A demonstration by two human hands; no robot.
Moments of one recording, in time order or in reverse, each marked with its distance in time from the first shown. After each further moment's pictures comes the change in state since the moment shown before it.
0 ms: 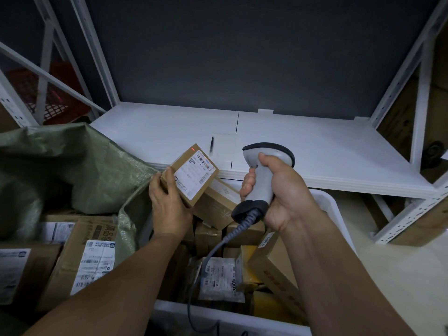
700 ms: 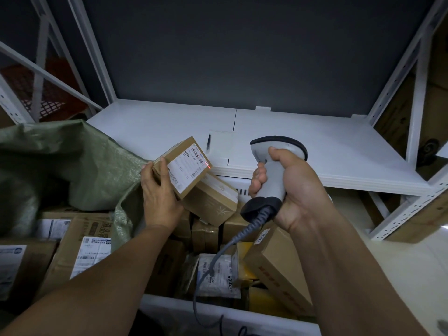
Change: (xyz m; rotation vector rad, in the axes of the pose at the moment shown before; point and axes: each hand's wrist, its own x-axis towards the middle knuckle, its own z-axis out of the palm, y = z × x) left_hand 0.013 -0.006 -0.007 0.052 0.032 0.084; right_hand -0.027 -0.015 -0.006 -0.049 0.054 -0.039
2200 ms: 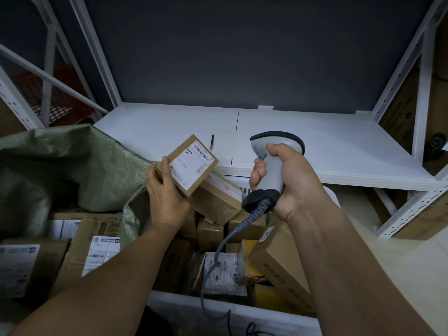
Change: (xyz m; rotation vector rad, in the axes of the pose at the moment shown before) left_hand -0.004 0.014 -0.009 -0.063 0.000 -0.104; right_hand 0.008 0.000 0.000 0.043 -0.020 -0.028
